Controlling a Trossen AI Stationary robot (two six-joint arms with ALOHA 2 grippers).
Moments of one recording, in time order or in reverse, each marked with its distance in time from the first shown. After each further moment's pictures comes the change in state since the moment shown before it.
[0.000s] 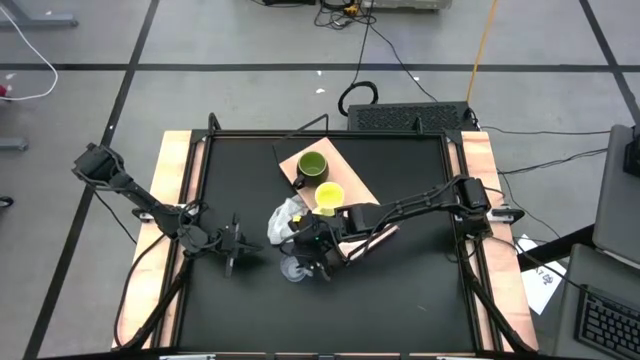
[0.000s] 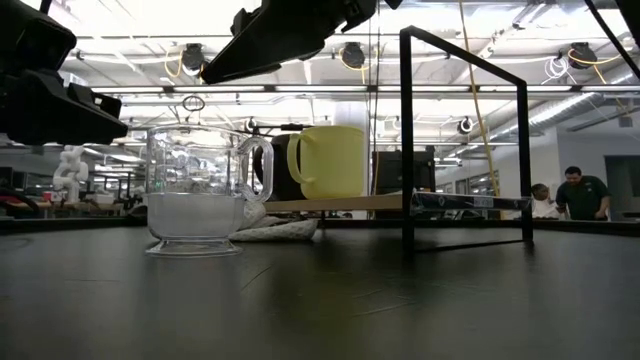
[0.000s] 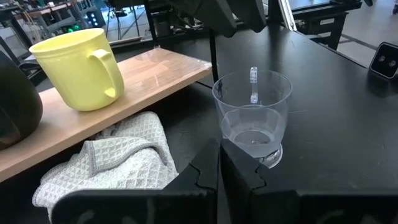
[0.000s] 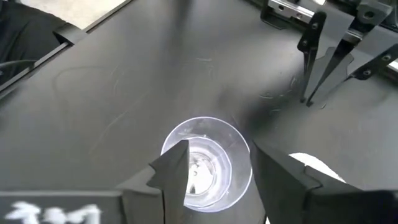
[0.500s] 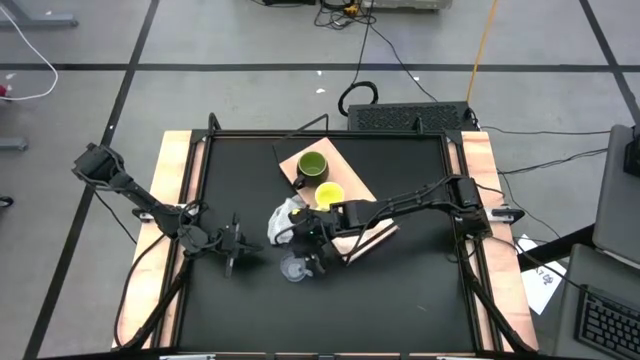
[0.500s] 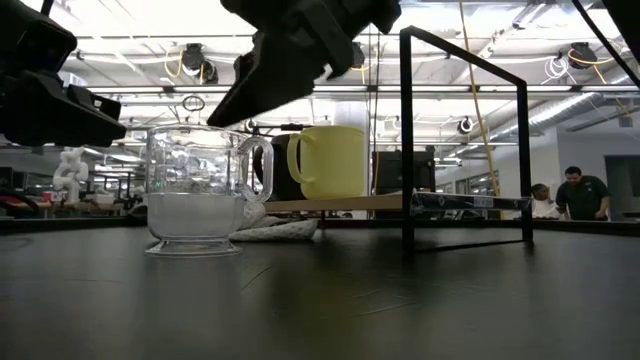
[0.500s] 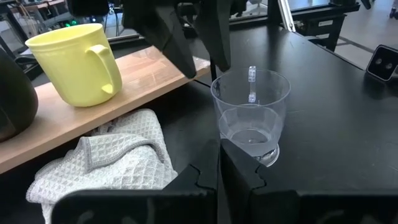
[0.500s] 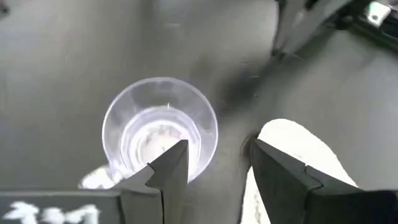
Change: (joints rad) left arm 0.000 0.000 0.000 -0.006 0.007 -0.027; right arm -0.044 0.046 -0.003 0.001 0.058 -0.006
